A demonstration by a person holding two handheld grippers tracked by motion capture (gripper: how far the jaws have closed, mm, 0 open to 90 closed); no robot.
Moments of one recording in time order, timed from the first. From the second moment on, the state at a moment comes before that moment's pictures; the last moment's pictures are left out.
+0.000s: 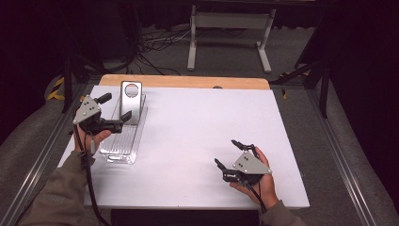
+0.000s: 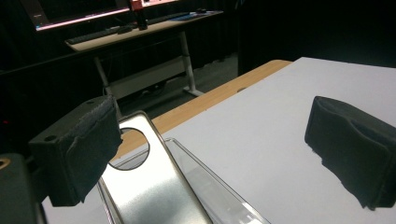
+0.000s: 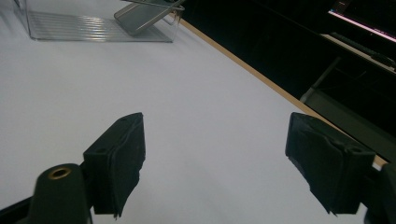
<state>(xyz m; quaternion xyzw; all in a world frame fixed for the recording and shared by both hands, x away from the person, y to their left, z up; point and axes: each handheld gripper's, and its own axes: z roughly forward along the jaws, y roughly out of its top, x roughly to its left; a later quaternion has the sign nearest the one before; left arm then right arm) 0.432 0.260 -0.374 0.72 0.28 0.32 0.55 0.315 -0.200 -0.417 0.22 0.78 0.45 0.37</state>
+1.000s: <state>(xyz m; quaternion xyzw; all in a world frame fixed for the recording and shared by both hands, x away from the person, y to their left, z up) 0.410 0.248 -0.370 0.72 0.25 0.31 0.57 0.310 -0.198 -0.412 0.21 0.78 0.46 0.37</state>
